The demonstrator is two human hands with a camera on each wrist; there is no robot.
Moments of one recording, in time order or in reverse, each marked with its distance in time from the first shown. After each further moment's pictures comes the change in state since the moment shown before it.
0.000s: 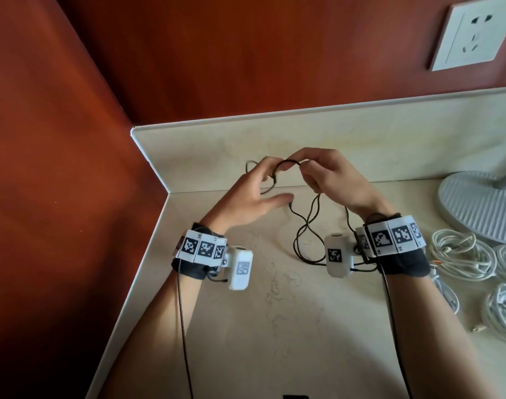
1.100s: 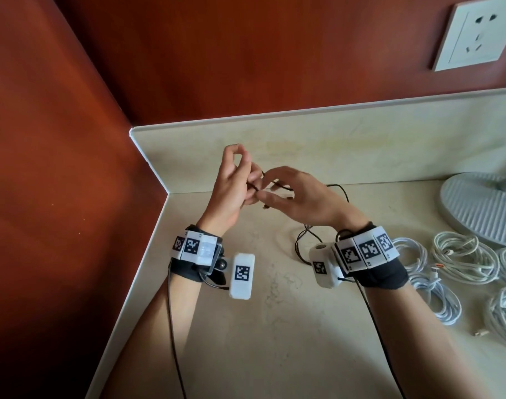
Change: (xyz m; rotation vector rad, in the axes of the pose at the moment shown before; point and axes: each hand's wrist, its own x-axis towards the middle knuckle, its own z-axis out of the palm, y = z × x) left_hand 0.002 0.005 -0.004 -0.666 0.355 -0.228; right_hand 0.002 0.006 0.038 -0.314 -0.169 -0.067
